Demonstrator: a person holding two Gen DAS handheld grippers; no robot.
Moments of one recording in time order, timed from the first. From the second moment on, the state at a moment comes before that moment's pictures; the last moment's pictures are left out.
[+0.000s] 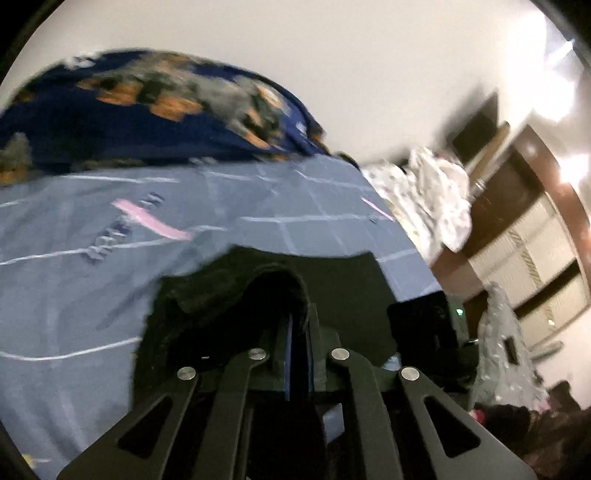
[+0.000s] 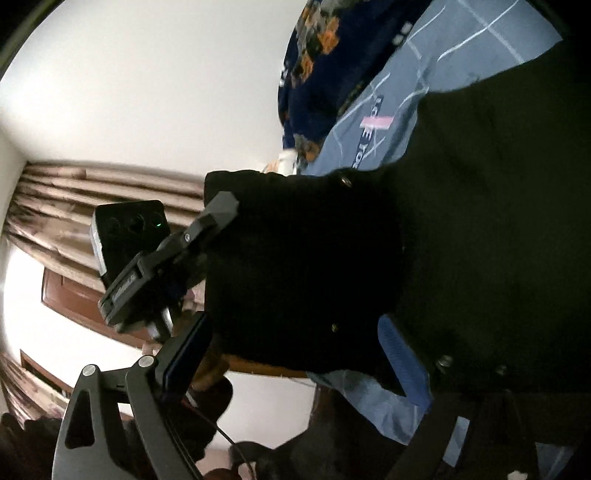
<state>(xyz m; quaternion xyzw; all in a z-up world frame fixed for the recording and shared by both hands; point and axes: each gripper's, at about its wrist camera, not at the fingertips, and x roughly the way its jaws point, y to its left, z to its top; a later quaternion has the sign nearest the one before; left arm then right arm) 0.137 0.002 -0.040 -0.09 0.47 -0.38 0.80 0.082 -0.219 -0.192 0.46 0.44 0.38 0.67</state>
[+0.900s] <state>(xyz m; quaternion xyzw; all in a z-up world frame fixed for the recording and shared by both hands) 0.172 0.168 -0.186 -0.16 0.57 -0.35 0.73 0.093 -0.173 -0.209 0.41 0.52 0.35 0.66</state>
